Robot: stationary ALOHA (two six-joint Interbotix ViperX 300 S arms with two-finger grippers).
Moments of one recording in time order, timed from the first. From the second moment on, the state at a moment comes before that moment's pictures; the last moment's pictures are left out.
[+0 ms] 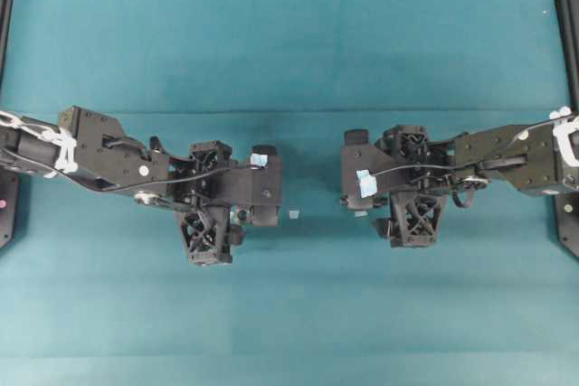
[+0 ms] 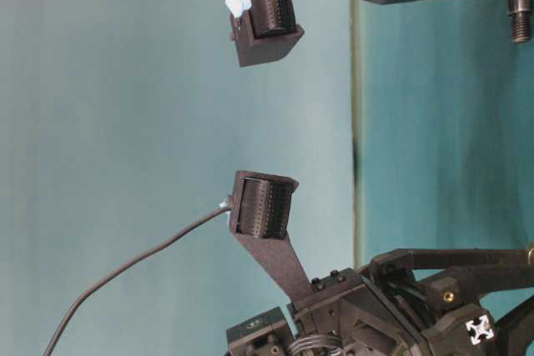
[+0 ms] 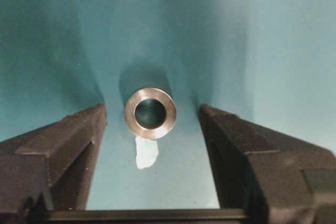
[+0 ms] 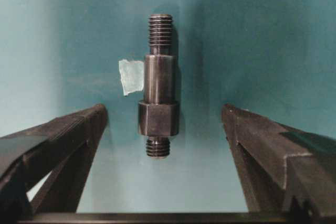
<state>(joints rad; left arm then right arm) -0.02 0.17 0.59 0.02 0.34 -0.04 -0.05 0.04 0.79 0.03 0.34 -0.09</state>
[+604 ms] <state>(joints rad) -0.02 0.17 0.60 0.02 0.34 -0.04 -0.05 0.05 0.79 0.03 0.34 -0.09</state>
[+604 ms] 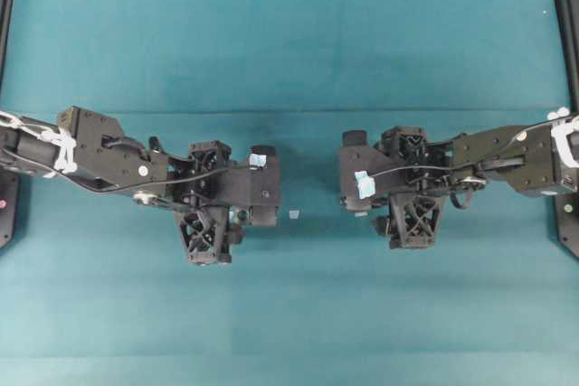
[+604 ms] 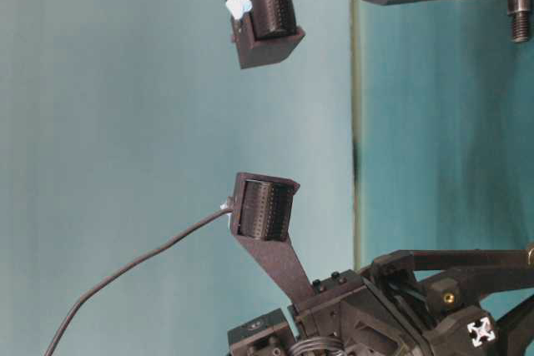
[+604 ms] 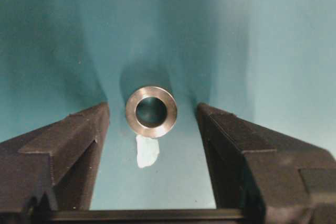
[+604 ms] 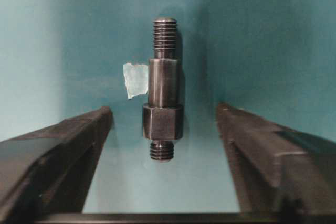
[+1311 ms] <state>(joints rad) -0.03 0.17 0.60 0.02 0.34 -0.04 -0.07 0.06 0.78 0.03 0.35 -0.09</state>
